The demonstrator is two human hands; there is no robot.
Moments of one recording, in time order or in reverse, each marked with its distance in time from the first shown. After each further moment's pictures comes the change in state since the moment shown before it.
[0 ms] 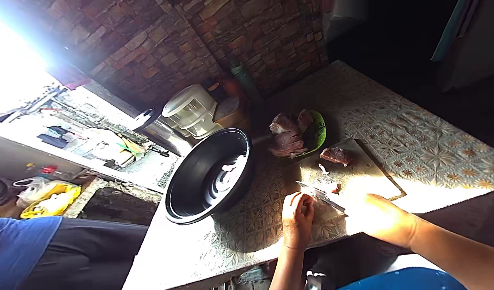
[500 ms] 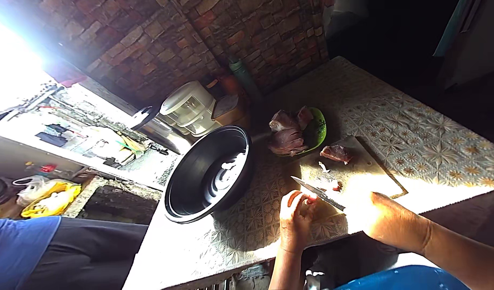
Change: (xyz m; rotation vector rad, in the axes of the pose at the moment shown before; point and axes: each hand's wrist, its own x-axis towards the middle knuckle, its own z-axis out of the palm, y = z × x) left_hand -0.005 -0.004 -0.013 -0.005 -0.067 -0.013; right_hand -0.011 0.002 0.007 0.163 0.318 -0.134
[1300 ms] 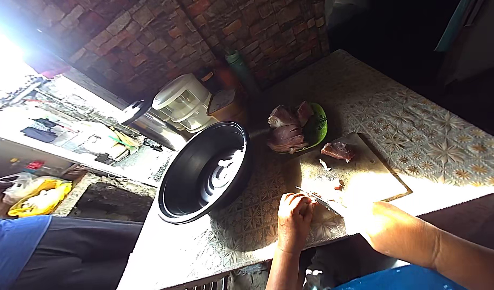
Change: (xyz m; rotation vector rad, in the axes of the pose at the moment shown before) left_hand 0.004 -0.002 -0.004 0.022 -0.074 -0.018; right_hand -0.001 -0.012 -0.001 -0.165 -0.213 -0.013
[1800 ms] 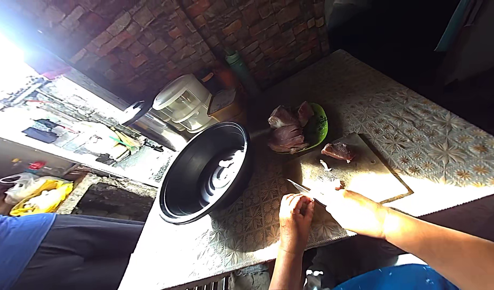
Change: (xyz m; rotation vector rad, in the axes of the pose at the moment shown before) left_hand -0.001 0.002 0.004 -0.018 0.049 -0.051; right_hand 0.055 0.000 0.008 0.142 -0.160 -0.029
